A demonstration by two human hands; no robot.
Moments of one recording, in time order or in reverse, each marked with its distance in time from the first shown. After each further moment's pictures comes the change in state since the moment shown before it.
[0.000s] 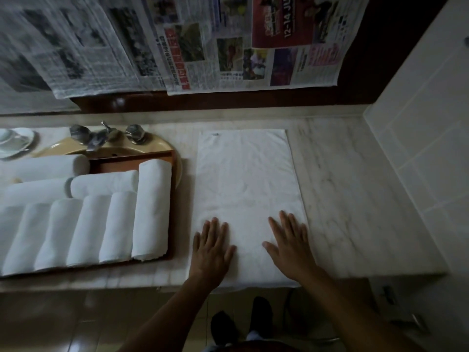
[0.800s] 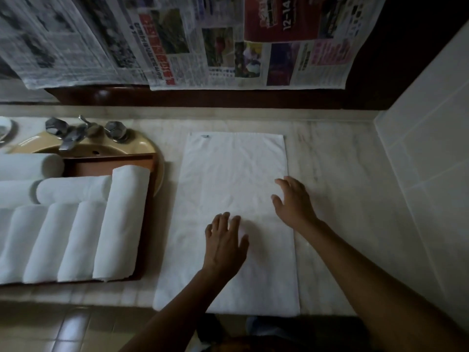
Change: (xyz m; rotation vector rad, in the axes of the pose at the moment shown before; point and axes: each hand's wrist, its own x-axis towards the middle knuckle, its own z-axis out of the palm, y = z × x) left_hand 0.084 0.108 -0.032 -0.104 0.074 -0.088; right_hand 0.150 0.068 -0.092 0.286 0.158 0.017
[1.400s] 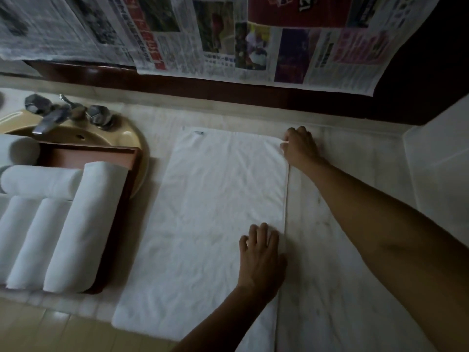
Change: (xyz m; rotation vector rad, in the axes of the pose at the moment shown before) left_hand 0.056 0.116 0.060 -0.019 -0.033 0.008; right_hand 0.225 0.024 -0.042 -0.173 -0.035 -0.007
